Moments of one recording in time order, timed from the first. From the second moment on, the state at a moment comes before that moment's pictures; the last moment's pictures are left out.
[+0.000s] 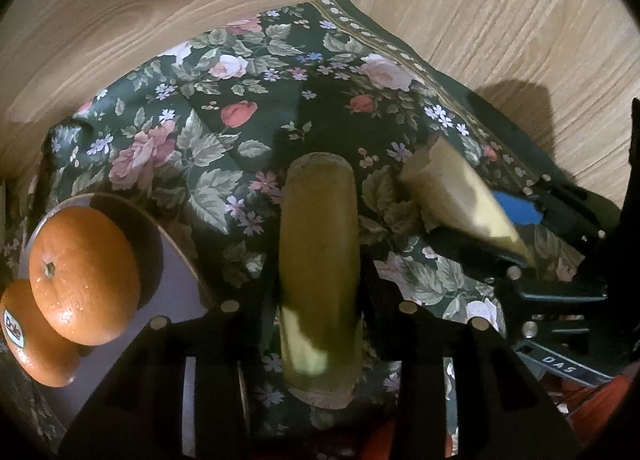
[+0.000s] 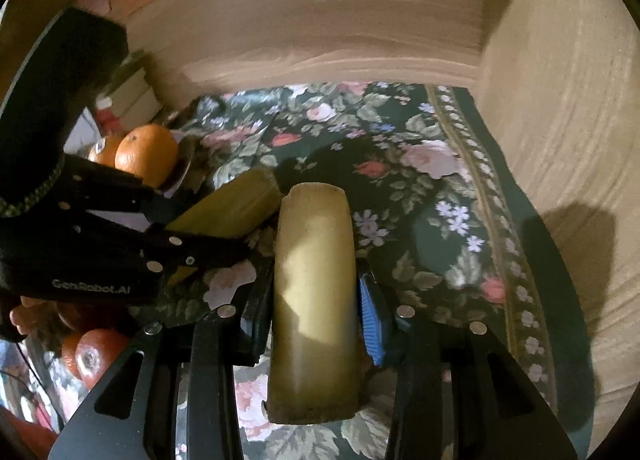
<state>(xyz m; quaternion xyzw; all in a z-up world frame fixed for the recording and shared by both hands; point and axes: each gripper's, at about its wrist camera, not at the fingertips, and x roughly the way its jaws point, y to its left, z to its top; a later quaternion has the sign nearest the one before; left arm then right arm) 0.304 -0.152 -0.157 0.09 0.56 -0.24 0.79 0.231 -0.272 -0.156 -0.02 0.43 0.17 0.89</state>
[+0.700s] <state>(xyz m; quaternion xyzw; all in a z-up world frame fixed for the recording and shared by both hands) 0.293 -0.176 -0.139 0.12 0.52 -0.25 0.81 0.223 -0.289 -0.142 0.00 0.41 0.14 0.90</state>
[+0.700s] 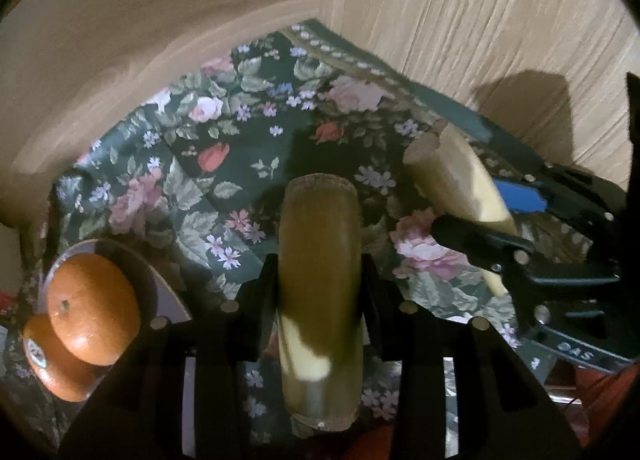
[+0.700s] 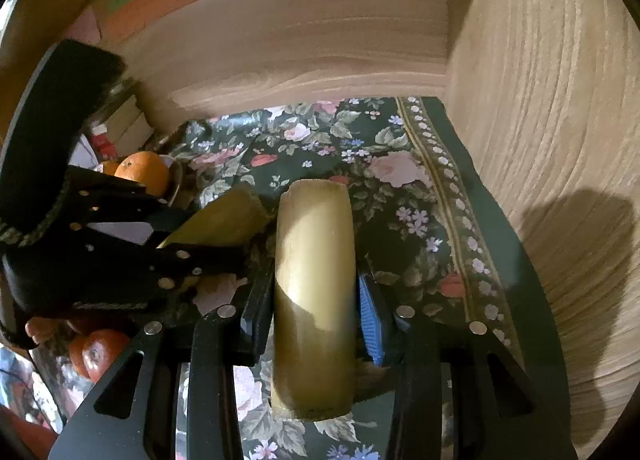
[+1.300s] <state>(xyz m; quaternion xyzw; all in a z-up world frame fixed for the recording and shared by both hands) 0.266 -0.086 -0.076 0.05 0.47 -0.20 0.86 0.223 -0.243 -0.111 -0.01 0.38 0.20 0.90</state>
